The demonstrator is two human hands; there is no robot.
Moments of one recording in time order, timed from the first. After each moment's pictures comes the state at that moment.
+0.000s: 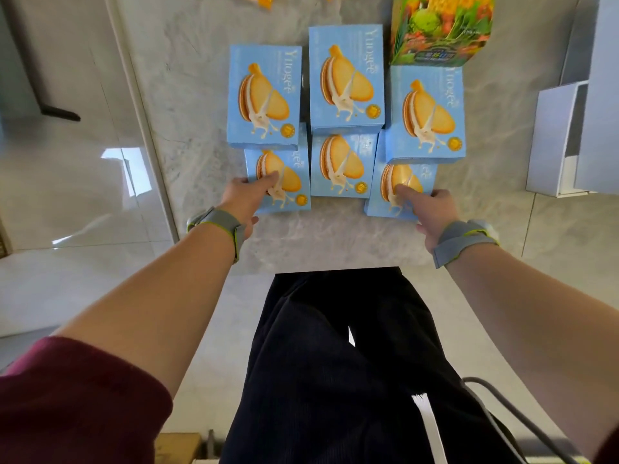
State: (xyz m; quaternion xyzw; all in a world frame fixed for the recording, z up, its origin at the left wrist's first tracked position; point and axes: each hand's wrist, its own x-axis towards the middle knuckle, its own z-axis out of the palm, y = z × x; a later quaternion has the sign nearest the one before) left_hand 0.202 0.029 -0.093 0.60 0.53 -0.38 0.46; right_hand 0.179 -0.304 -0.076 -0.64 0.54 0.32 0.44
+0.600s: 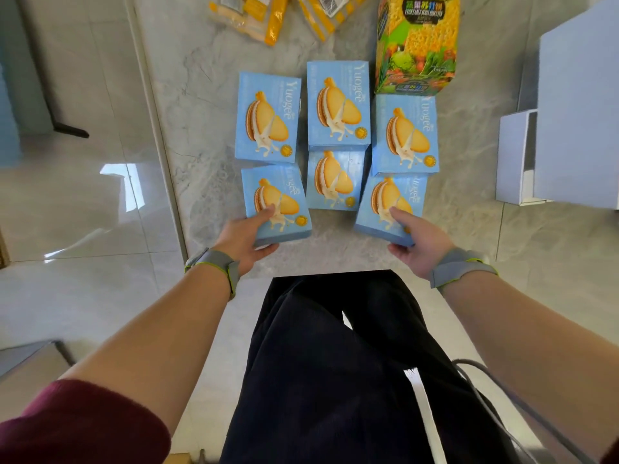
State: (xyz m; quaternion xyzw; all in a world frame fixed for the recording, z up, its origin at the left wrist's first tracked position) left_hand 0.154 0.031 -0.043 0.47 0.58 -0.37 0.56; right_hand 0.155 -0.294 -0.027 -0.45 0.62 0.36 0.53
